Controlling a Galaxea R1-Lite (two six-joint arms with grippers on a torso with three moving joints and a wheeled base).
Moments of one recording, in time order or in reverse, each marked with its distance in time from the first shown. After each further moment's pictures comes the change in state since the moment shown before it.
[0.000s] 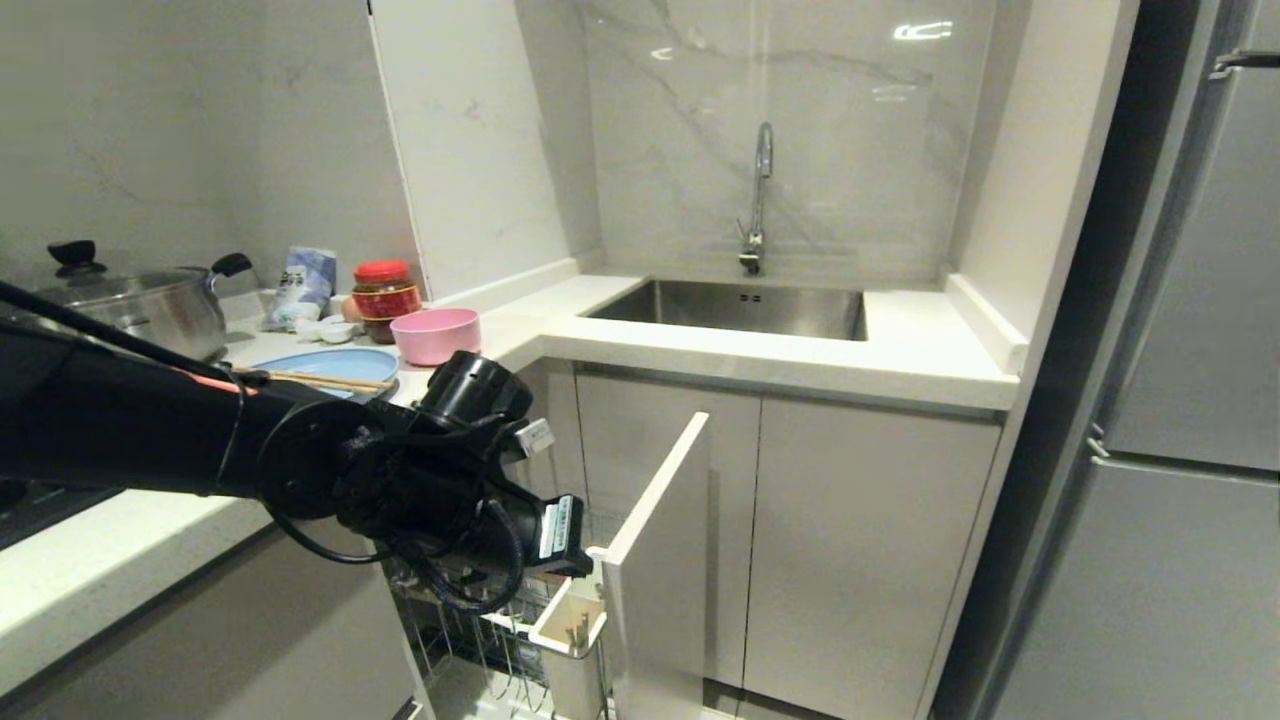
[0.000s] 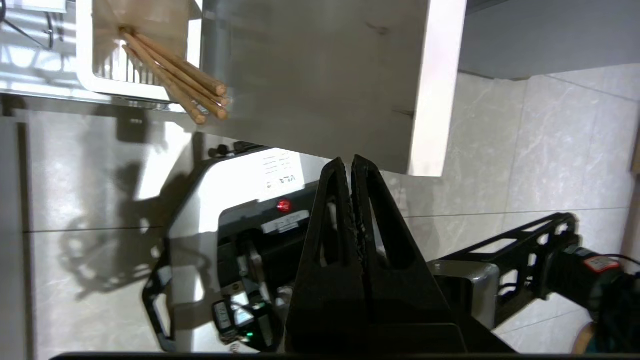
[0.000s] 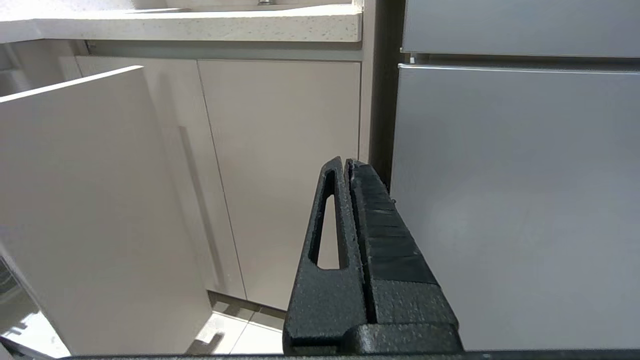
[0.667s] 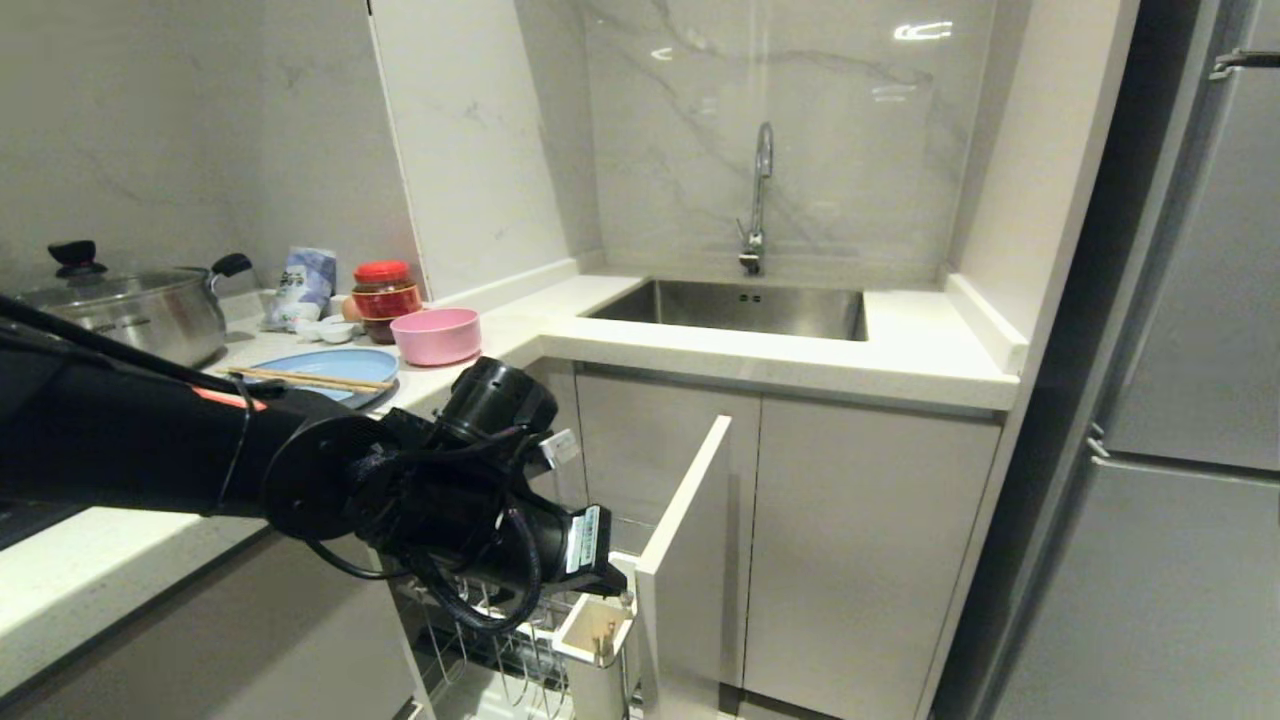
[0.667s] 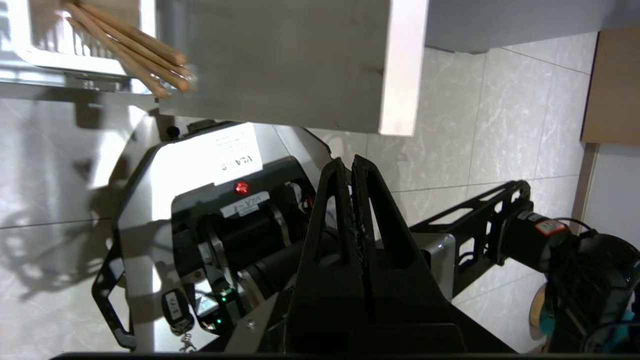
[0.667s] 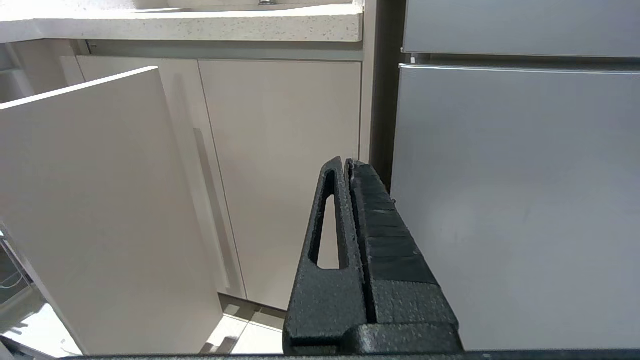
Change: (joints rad) left arm -0.077 -0.013 0.014 -0.024 -0.069 -0.088; right arm 0.000 0.000 0.000 0.000 0.000 0.000
